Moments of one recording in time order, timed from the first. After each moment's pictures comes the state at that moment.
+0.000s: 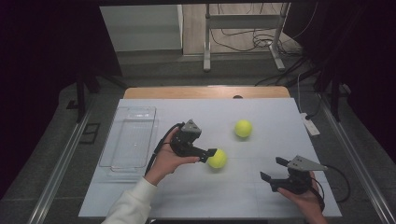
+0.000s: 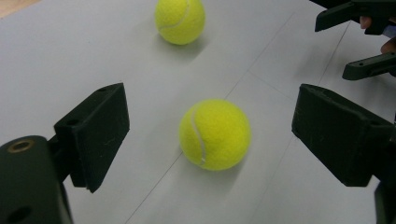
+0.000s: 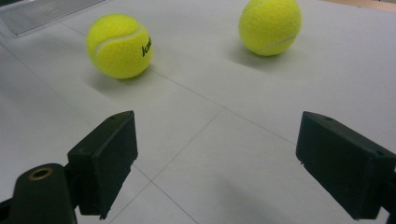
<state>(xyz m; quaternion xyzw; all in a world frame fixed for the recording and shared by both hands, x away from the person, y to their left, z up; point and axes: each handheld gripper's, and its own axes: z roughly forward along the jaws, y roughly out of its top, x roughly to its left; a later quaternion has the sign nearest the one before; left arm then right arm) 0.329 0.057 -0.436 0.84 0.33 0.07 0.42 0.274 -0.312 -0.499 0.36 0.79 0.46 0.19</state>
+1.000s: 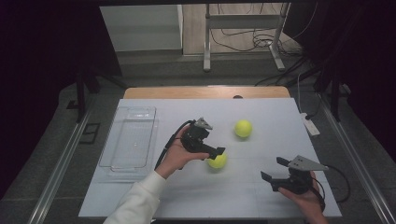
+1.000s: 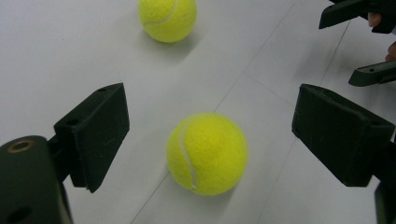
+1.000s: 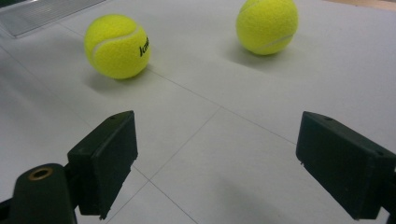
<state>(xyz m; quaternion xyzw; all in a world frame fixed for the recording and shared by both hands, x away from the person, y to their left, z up) 0.348 0.031 -0.441 0.86 0.33 0.04 0.40 0.274 -0.314 -0.500 0.36 0.79 0.46 0.19</state>
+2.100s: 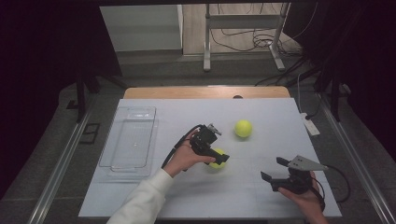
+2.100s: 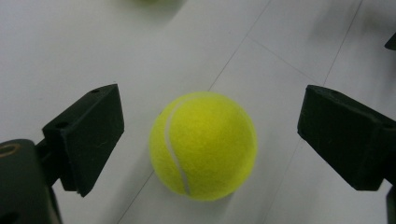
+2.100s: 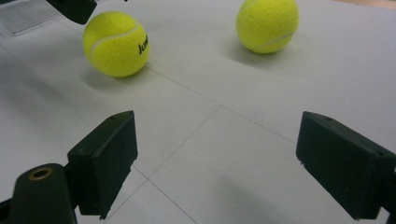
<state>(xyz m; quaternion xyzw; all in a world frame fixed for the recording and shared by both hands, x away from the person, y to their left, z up) 0.360 0.005 -0.469 0.89 0.32 0.01 0.33 0.275 -0.314 -0.501 0.36 0.79 0.46 0.19</state>
